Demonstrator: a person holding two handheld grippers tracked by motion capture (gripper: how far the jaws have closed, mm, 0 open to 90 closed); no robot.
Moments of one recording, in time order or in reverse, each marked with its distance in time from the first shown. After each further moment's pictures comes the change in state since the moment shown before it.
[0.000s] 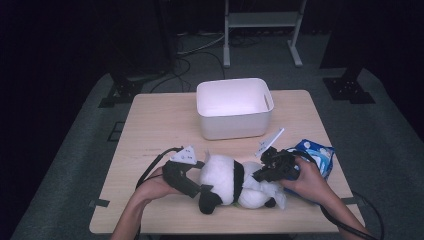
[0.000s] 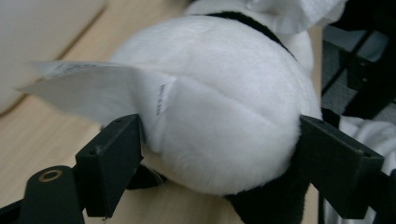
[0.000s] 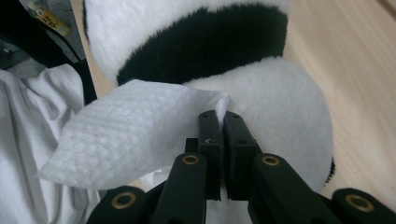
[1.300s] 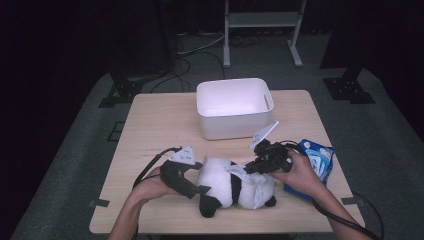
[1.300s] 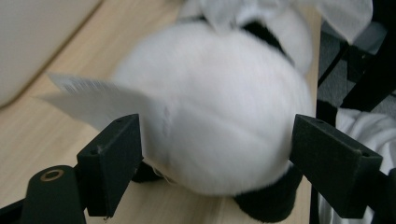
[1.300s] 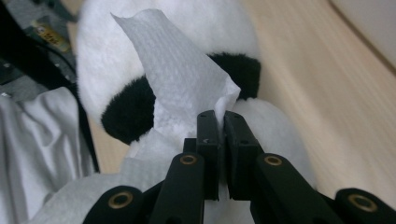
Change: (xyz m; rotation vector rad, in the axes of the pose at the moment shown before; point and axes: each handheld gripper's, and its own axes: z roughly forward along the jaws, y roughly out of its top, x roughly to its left) left arm -0.003 0.006 -0.016 -0.001 0.019 0.003; right arm -0.007 0.020 0.006 -0.064 0.004 -0.025
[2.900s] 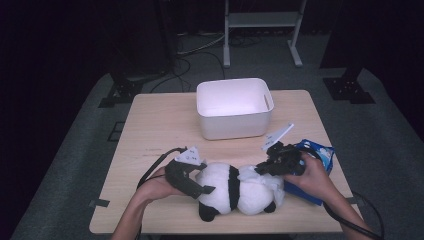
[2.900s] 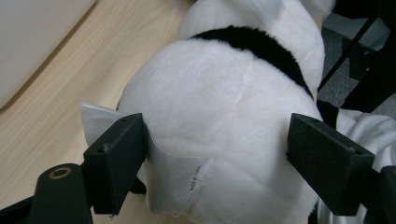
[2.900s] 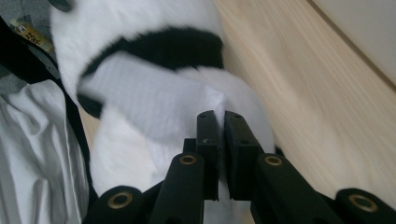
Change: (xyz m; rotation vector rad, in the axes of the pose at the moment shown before) left arm -0.004 0.006 0.013 0.041 -0.005 0.007; right arm -0.001 -0.021 -0.020 -0.014 -0.070 0.013
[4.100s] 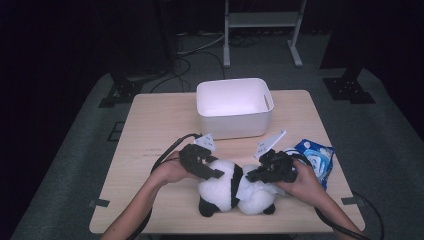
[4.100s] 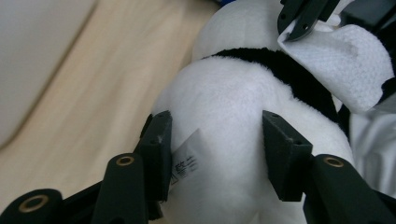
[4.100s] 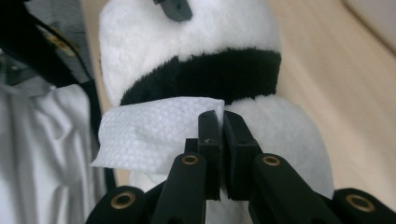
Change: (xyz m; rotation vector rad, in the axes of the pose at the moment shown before) left arm 0.026 0.041 0.024 0.109 -0.012 0.036; right arm 0.014 0.001 0.016 -0.034 0.077 -0.032
